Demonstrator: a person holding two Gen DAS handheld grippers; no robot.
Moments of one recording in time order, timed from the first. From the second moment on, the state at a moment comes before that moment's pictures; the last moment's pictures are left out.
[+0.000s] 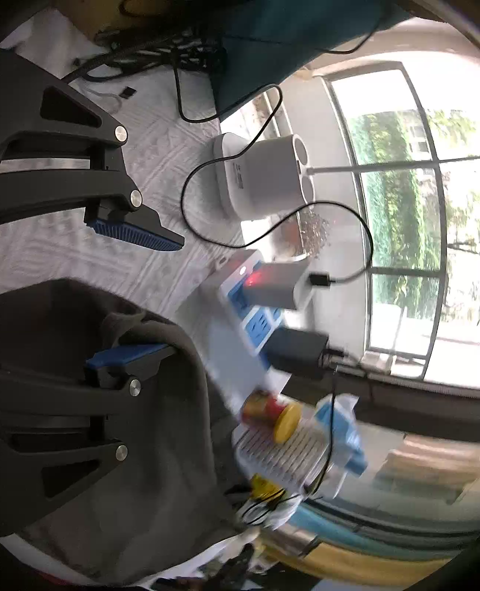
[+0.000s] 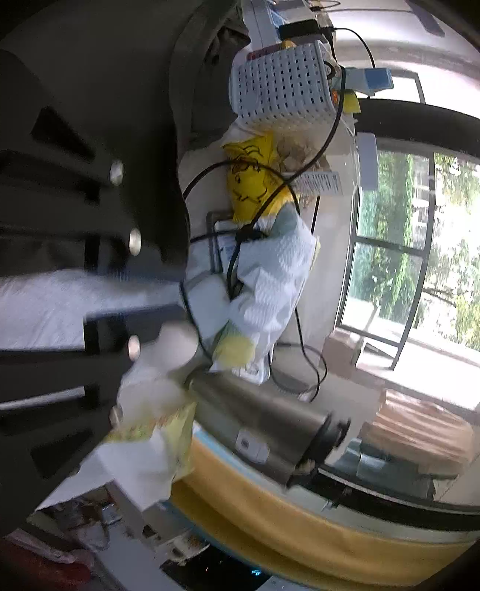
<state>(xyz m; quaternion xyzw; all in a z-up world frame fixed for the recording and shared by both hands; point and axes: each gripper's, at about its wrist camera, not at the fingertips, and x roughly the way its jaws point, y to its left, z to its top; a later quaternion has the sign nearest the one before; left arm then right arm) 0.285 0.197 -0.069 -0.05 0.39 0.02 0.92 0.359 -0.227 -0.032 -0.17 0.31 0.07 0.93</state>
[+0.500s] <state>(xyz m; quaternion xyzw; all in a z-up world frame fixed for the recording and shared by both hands) 0.298 0.142 -0.093 -0.10 0.46 -0.10 0.88 0.322 -0.116 -0.066 -0.21 0.40 0.30 0.84</state>
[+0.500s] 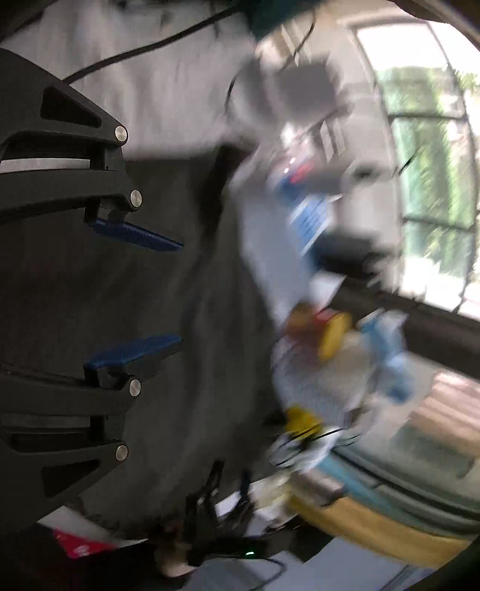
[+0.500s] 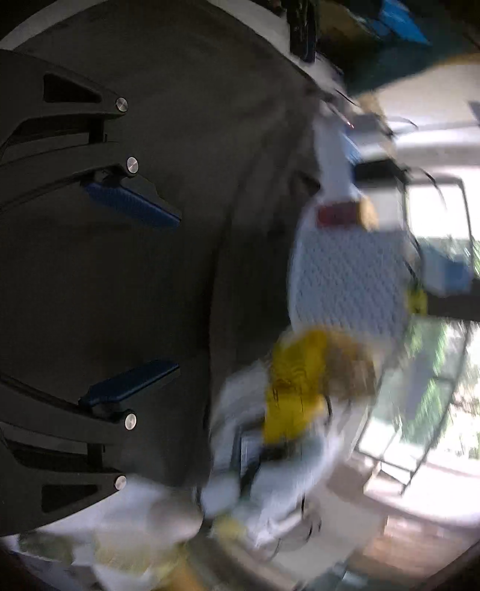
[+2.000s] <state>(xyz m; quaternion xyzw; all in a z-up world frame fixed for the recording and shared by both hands) 0.155 0.181 -0.086 -0.20 0.41 0.03 0.89 0.229 -0.274 -0.047 -0.16 0.37 0.11 0.91</state>
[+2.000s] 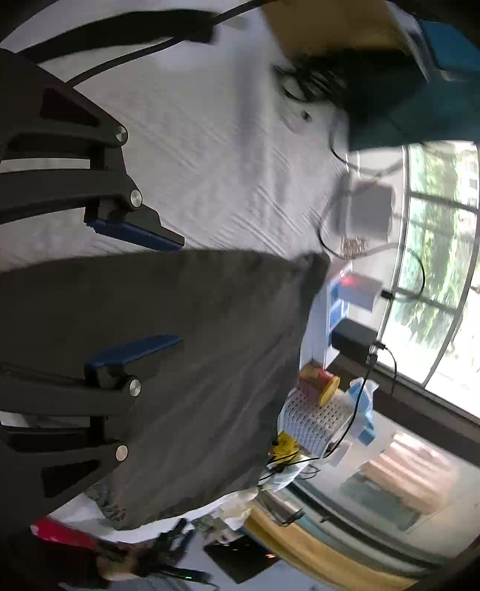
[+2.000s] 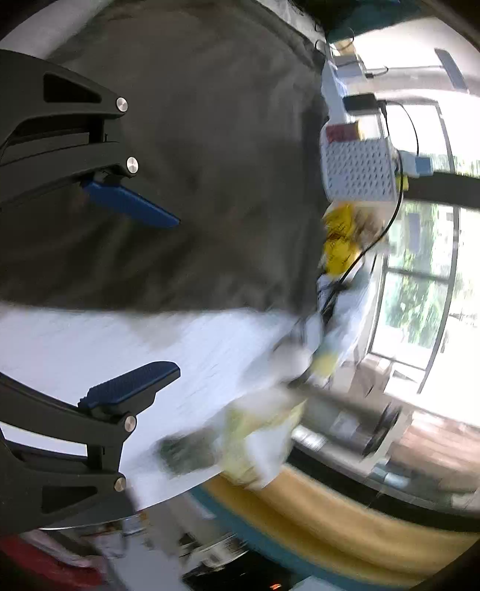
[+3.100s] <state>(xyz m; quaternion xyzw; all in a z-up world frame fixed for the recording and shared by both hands) 0.061 0.141 -0.116 -0.15 0.43 -0.01 0.89 0.143 -0.333 -0.079 -0.04 0.39 0.14 0.91</state>
